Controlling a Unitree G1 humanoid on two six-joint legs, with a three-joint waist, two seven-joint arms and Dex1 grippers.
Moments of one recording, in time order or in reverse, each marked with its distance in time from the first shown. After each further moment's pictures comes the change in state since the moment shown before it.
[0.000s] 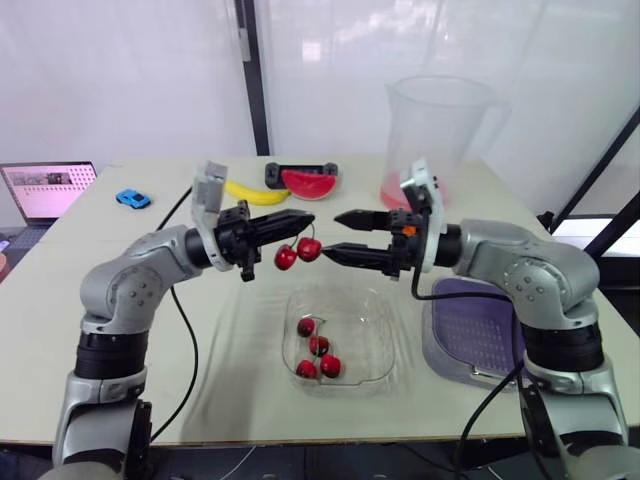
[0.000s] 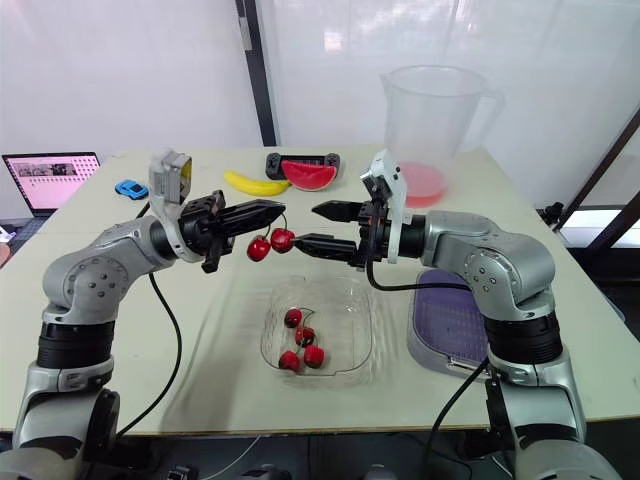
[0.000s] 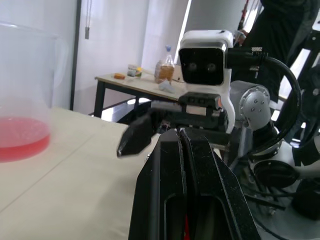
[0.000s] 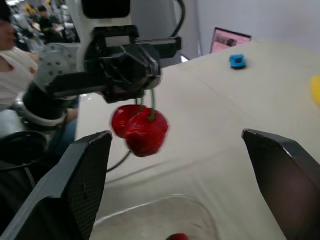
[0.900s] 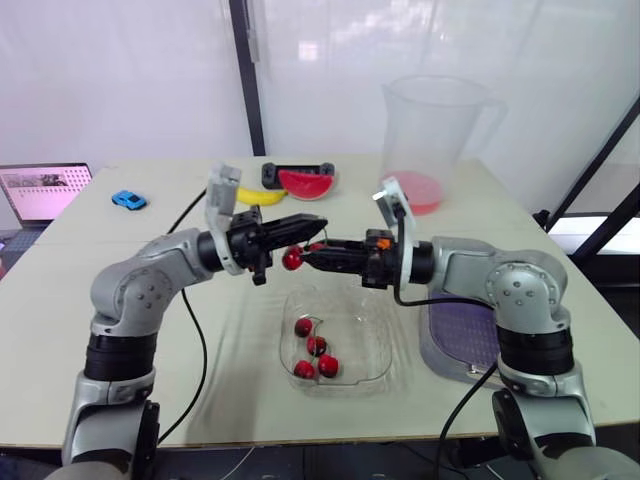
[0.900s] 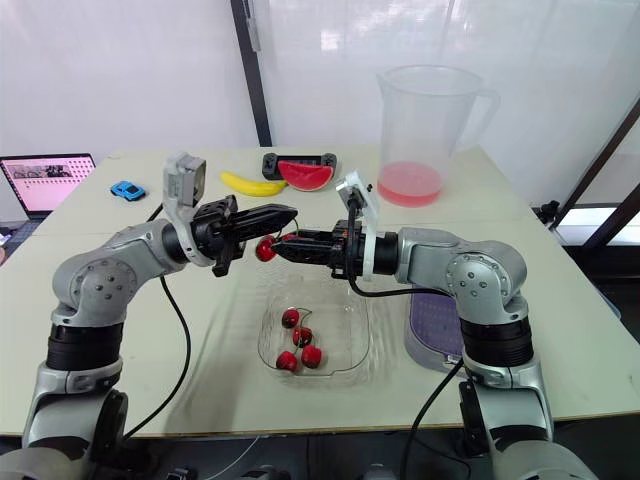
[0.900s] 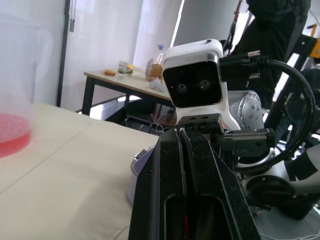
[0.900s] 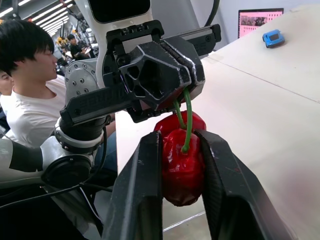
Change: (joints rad) left arm -0.002 -0.034 -0.014 -0.030 -0.021 0.040 0.052; right arm 0.000 0.108 -0.015 0.014 0.150 0.125 -0.181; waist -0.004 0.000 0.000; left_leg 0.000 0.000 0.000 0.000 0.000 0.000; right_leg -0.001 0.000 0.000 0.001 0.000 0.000
